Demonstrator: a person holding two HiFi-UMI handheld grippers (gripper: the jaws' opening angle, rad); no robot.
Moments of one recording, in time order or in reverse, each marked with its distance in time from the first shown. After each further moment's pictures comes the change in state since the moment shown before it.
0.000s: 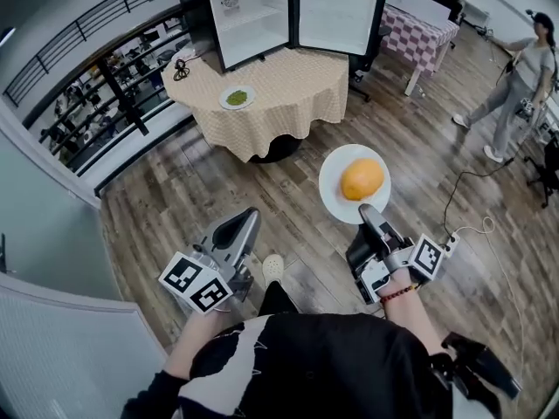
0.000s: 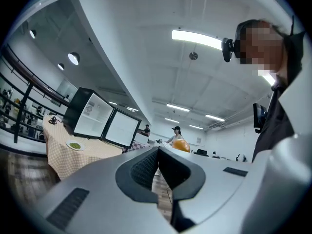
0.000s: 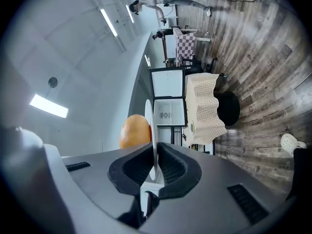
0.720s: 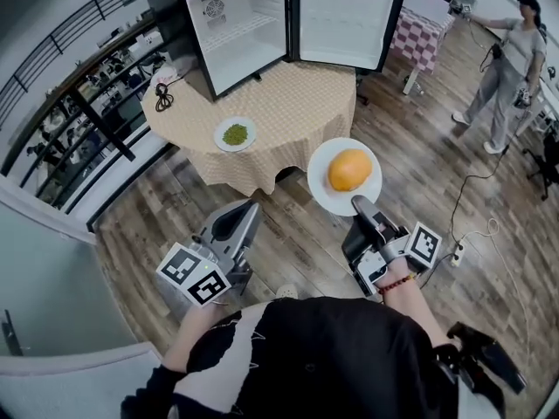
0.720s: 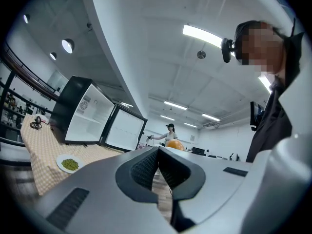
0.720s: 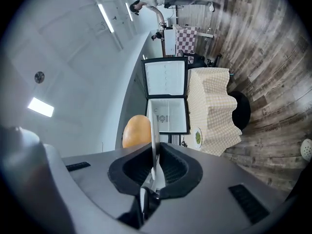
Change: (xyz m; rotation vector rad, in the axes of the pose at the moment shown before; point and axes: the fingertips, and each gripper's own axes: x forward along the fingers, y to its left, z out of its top) left arm 0.139 0.221 0.061 -0.022 0.051 -0.120; right arm 0.247 -0.043 0.054 -0.009 -0.034 -0.048
